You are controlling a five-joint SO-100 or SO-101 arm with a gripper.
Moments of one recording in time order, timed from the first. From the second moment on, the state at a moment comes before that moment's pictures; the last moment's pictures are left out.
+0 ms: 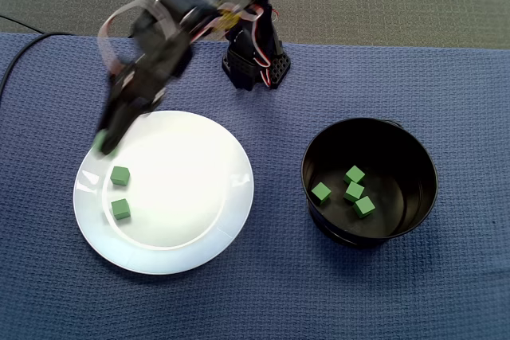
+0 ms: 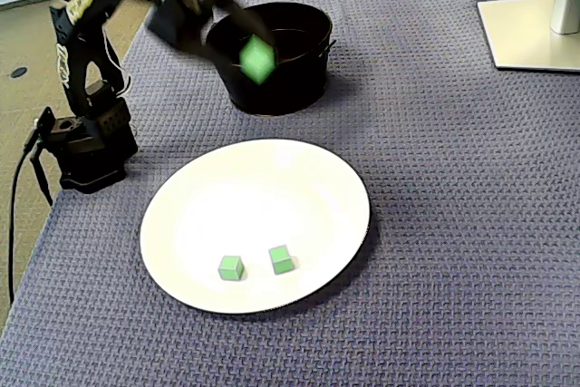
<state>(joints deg) 32.5 87.8 44.7 63.7 -33.0</state>
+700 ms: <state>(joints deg) -28.0 112.0 86.8 41.0 -36.8</state>
